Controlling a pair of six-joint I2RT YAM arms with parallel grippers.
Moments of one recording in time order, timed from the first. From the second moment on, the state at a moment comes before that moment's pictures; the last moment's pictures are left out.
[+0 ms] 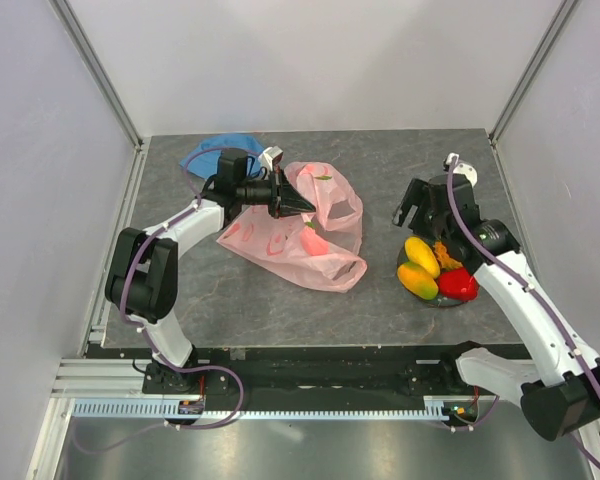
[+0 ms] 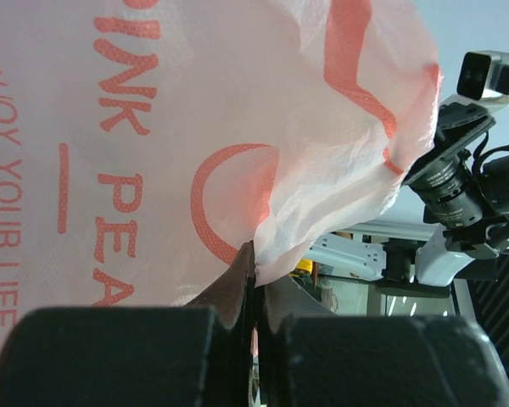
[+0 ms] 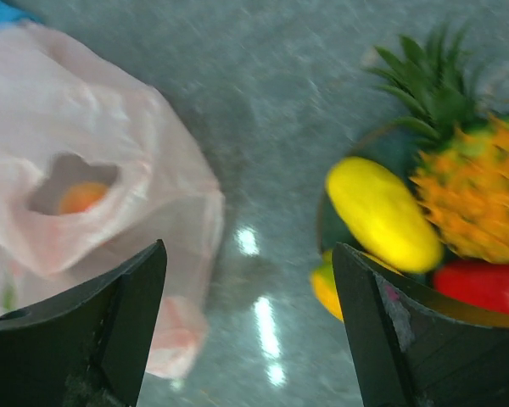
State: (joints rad) left arm -0.33 1.75 1.17 0.15 1.04 -1.01; right arm 0.36 1.08 1.11 -0.68 0.24 0.63
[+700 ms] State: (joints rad) left arm -0.33 1.74 1.21 0.05 1.02 -0.94; right arm 0.52 1.35 1.09 -0.97 0.39 0.39
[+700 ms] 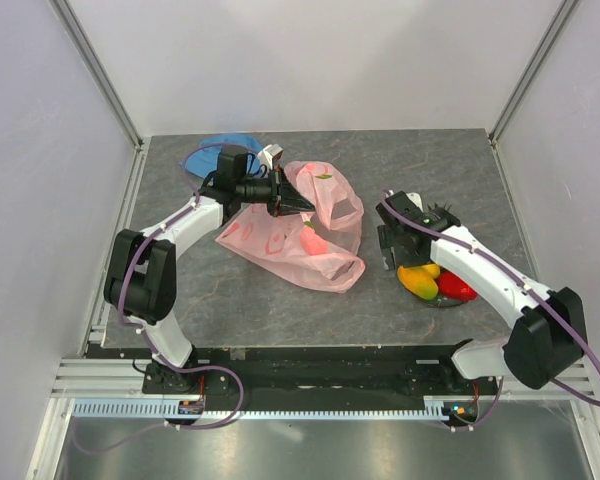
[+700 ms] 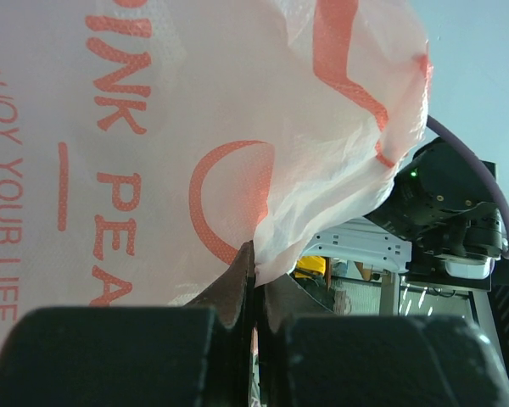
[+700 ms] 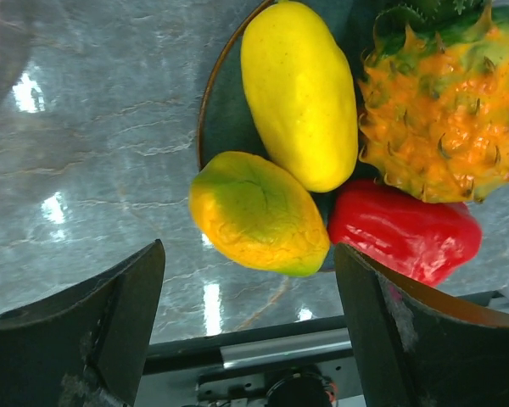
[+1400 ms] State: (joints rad) left arm -0.33 1.74 1.22 0.04 1.02 -0.94; right arm 0.52 1.50 1.07 -0.95 0.41 0.32
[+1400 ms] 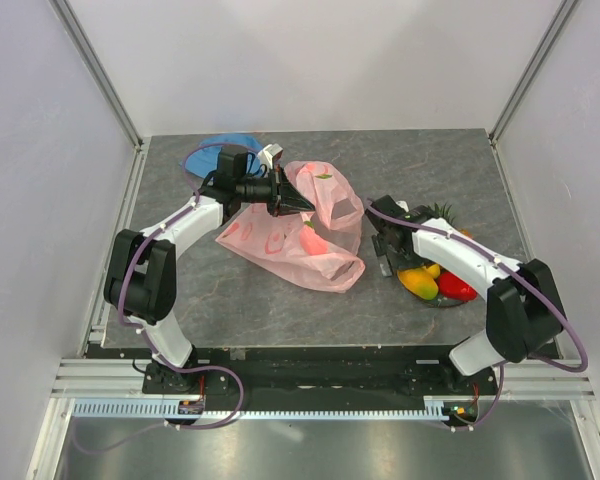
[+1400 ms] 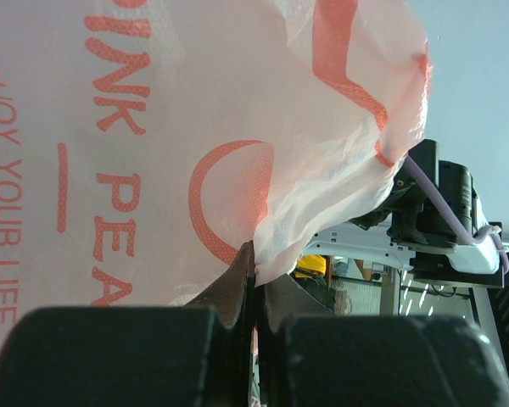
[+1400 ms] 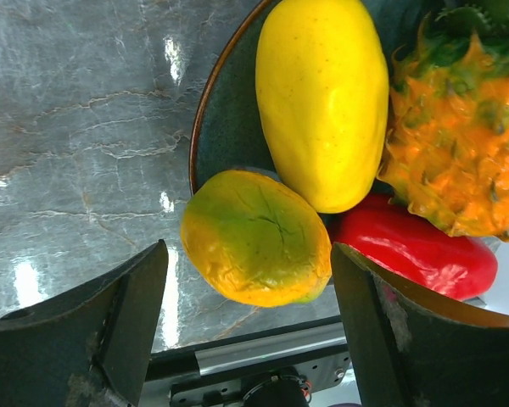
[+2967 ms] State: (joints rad) left arm -0.33 1.74 1.22 0.04 1.02 -0.94; right arm 0.50 1.49 1.33 -1.07 0.21 0.35
